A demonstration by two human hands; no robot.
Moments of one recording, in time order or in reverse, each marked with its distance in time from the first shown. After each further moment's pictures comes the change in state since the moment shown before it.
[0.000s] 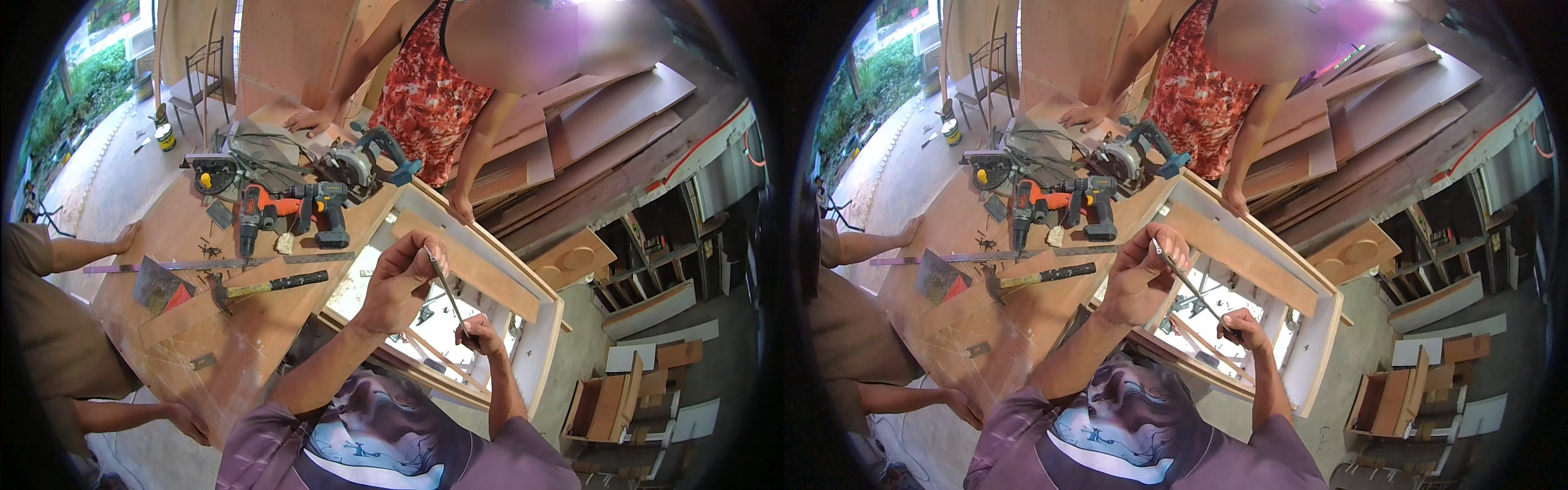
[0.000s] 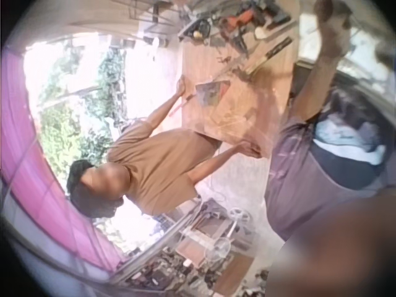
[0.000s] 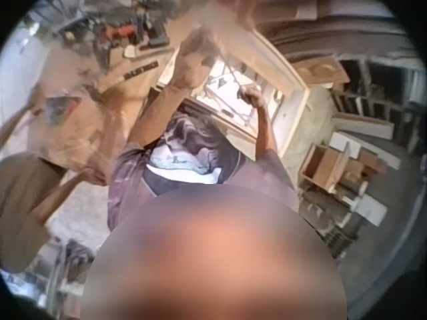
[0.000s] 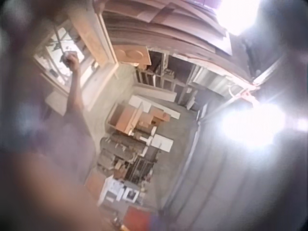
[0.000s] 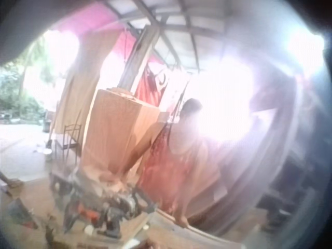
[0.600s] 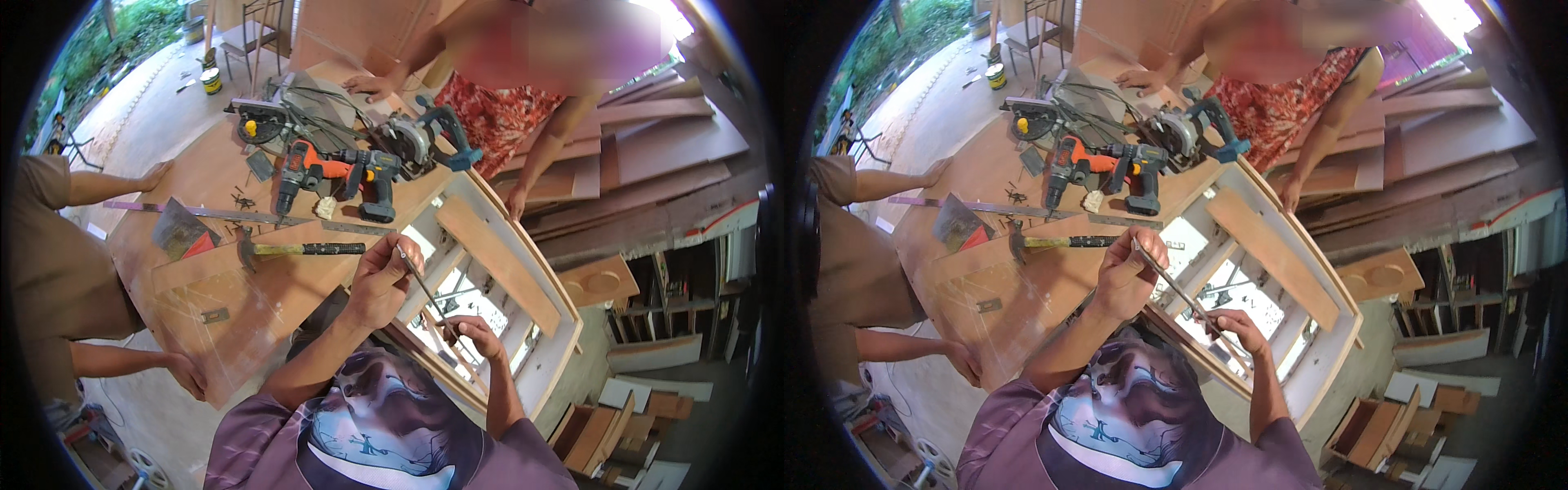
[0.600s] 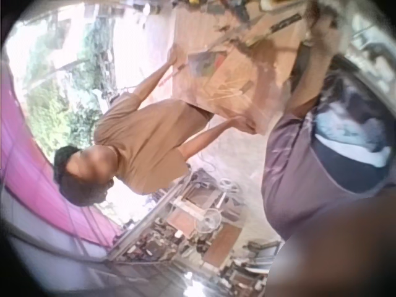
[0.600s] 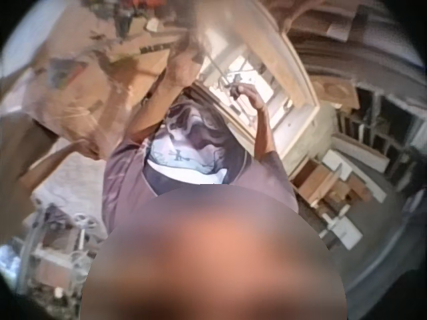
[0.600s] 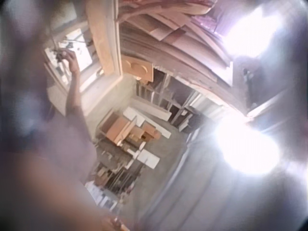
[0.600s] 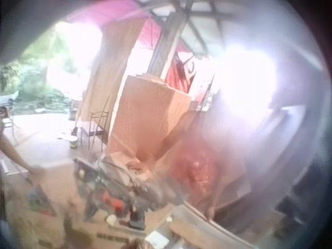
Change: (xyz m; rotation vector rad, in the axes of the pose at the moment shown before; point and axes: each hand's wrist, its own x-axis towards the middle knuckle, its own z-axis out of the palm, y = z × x) left_hand -0.067 0.035 -0.063 0.107 0.305 0.127; right_hand 0.049 0.000 0.054 -0.131 -0.192 0.104
